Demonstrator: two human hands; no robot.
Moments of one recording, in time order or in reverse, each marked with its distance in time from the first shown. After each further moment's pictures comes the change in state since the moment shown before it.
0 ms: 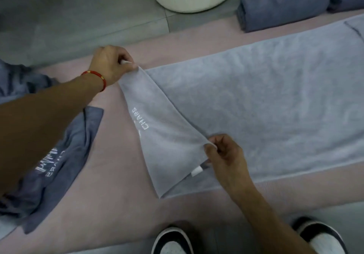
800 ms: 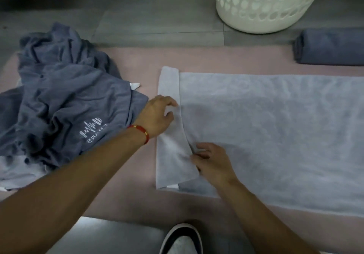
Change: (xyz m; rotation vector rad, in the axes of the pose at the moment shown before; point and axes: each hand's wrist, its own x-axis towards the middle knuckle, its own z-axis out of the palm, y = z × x) left_hand -0.167 0.008 0.028 -0.273 -0.051 -0.182; right_hand 0.006 -0.013 0.090 -0.362 -0.350 0.268
